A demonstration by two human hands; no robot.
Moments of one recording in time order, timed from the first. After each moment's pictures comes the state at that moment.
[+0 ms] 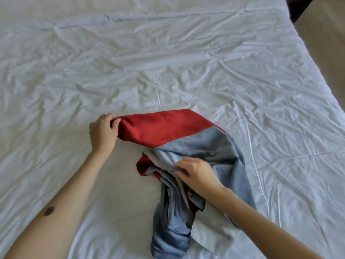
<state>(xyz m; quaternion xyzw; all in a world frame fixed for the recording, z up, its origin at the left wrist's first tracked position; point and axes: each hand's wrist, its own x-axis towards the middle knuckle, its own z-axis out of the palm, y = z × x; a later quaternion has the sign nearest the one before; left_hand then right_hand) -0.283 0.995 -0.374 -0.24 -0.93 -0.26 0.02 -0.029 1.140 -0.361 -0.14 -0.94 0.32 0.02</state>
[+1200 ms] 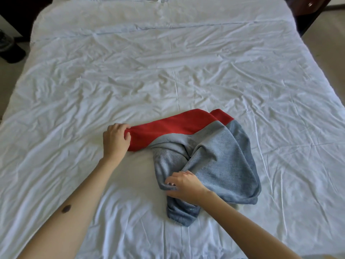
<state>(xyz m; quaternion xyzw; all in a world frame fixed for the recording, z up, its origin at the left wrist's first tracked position) -0.201 0.882 -0.339 -0.26 -0.95 -0.15 0.00 0.022 1.013 -0.367 -0.02 -0.94 0.30 -0.18</state>
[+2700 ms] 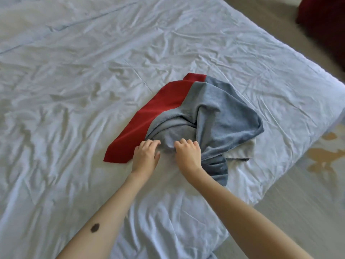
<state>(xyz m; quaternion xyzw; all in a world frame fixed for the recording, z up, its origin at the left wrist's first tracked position) -0.185 0.851 -0.427 -0.59 -0.78 -0.16 -0.16 -0.054 0.909 -0.403 -0.51 -0.85 0.15 -0.03</state>
